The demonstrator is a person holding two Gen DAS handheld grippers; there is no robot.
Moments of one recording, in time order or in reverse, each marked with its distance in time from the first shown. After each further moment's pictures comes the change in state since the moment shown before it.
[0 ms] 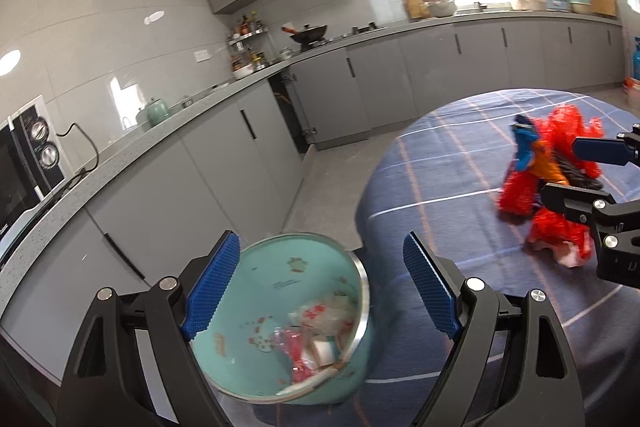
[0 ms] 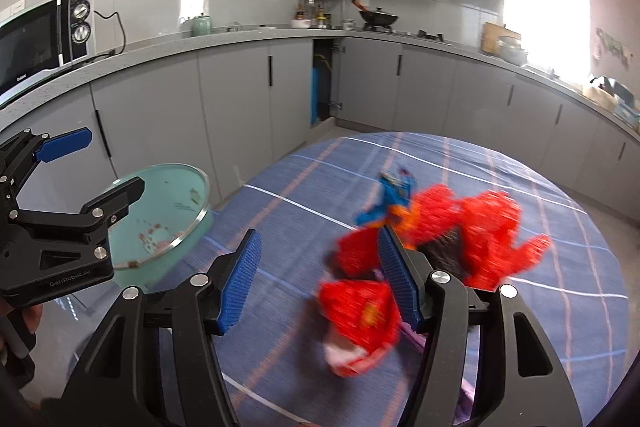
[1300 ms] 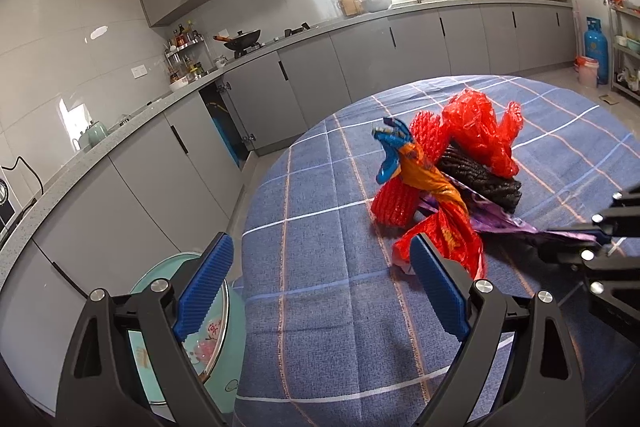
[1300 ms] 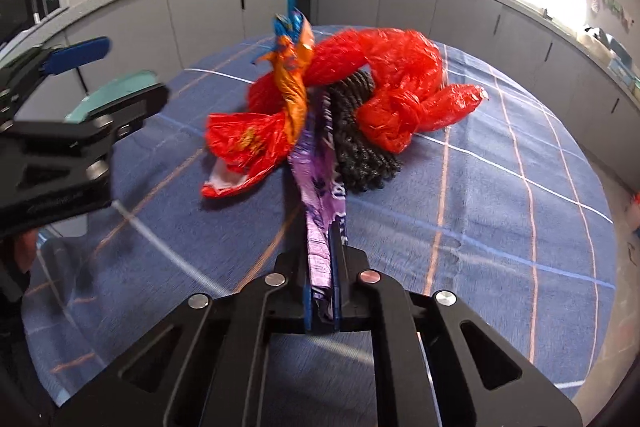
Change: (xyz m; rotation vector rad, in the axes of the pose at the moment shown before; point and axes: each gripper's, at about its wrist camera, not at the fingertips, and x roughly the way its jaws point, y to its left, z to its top) left arm -0.003 -0.102 0.015 0.090 -0.003 -0.172; right arm -0.018 -0.062 -0.074 0.015 0.257 0.001
